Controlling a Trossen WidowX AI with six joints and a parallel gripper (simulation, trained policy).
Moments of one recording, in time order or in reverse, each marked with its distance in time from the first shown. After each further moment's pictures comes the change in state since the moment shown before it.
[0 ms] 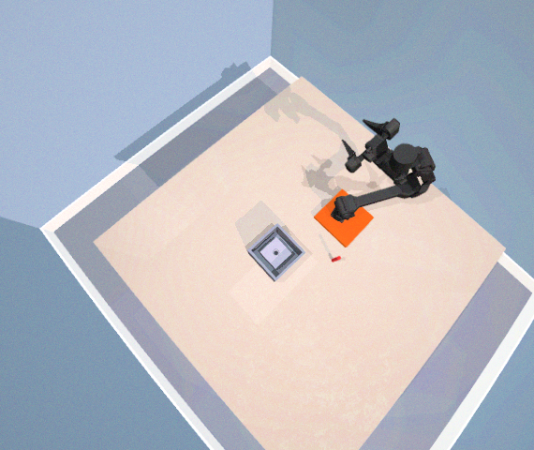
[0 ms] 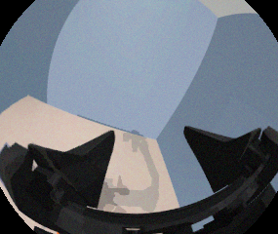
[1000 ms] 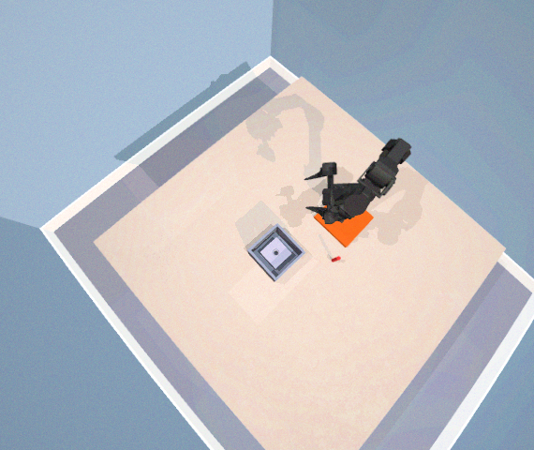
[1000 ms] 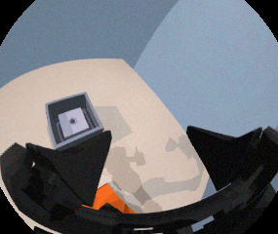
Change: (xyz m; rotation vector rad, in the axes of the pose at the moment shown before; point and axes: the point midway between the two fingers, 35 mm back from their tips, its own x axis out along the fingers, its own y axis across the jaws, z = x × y) arm -0.040 0.216 0.013 -0.361 0.033 0.799
